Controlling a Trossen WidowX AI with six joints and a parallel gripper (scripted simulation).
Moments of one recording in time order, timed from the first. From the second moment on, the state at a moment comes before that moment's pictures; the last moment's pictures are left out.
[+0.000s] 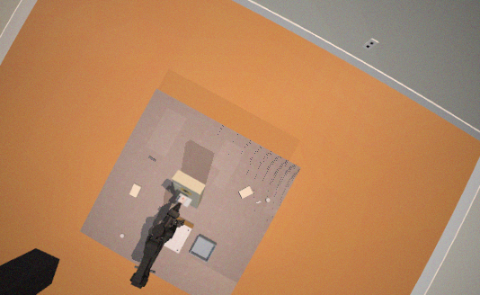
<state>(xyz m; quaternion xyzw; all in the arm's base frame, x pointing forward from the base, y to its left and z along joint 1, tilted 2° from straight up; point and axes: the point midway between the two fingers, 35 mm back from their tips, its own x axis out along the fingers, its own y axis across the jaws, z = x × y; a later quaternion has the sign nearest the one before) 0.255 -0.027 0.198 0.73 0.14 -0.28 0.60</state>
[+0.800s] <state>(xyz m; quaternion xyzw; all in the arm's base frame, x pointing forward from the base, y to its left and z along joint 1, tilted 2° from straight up) 0.287 -0.030 0.270 0.73 0.14 -0.27 0.60</state>
